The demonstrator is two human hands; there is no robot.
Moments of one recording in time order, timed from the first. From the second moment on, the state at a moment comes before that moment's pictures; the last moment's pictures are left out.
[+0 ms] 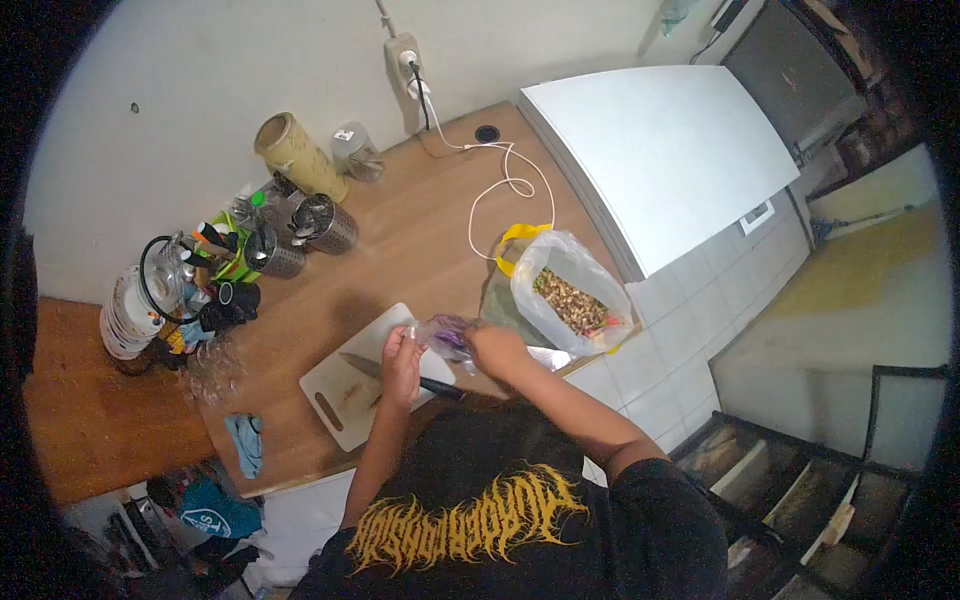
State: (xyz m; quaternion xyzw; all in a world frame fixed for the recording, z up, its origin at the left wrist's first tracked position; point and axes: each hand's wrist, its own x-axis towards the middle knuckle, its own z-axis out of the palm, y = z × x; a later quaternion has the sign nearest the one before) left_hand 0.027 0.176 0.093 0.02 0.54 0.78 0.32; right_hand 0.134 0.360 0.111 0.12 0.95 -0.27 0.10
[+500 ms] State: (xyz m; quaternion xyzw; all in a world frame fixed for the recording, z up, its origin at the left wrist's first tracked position) left_hand 0.020 0.167 0.095 0.01 0.54 0.76 0.37; right_hand 0.105 0.337 0.094 0.14 0.96 -0.23 0.01
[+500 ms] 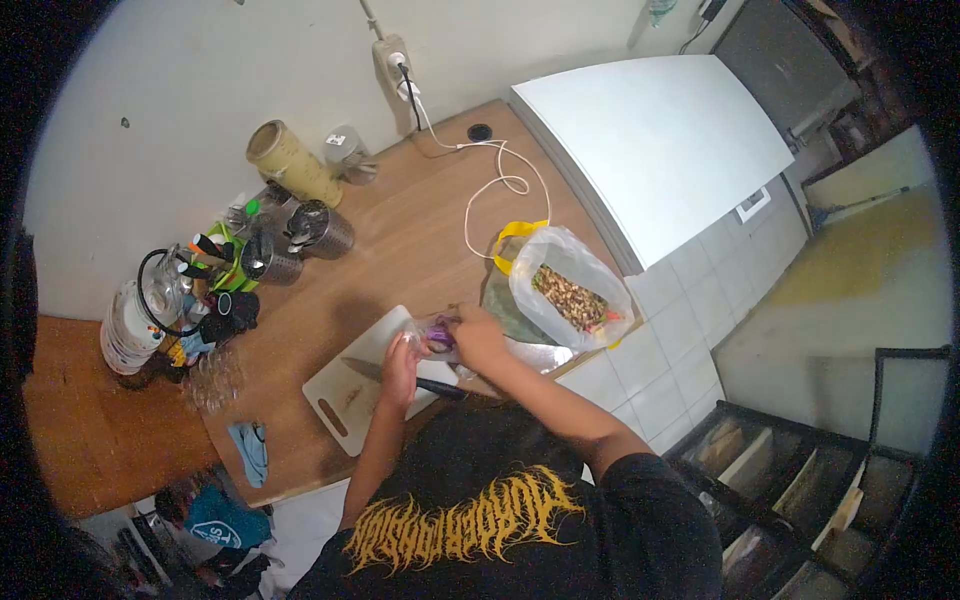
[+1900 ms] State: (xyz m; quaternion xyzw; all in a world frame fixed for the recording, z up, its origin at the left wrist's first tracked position) left_hand 0.035 0.130 0.094 0.08 0.65 0.69 0.30; right_hand 0.080 0.355 0.126 0.27 0.56 -0.76 -0.21
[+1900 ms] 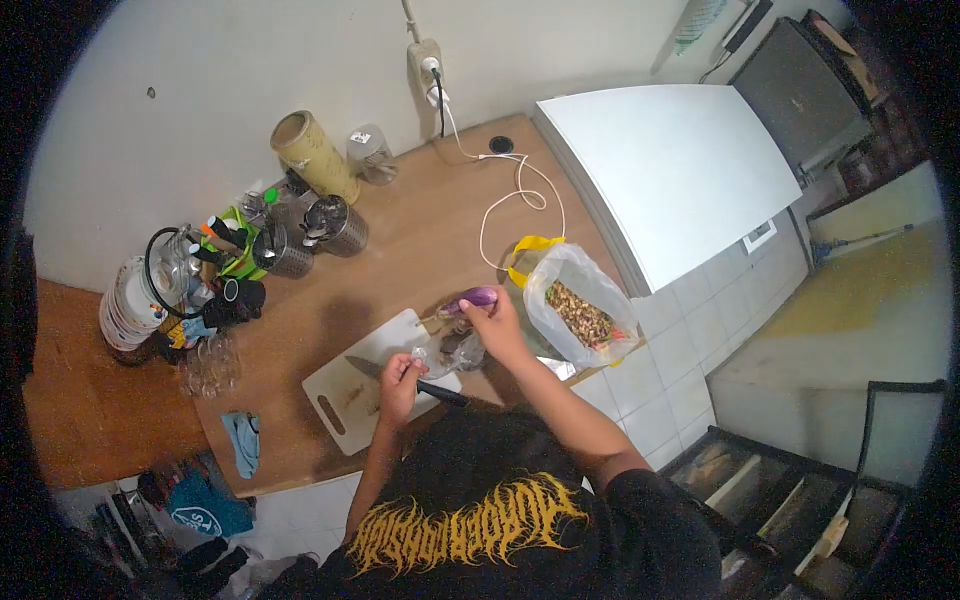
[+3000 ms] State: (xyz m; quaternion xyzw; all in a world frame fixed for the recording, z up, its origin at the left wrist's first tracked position) left_hand 0.037 0.164 0.125 0.18 0.62 0.69 0.34; right_hand 0.138 0.349 0.122 0.05 0.79 -0.61 -0.02
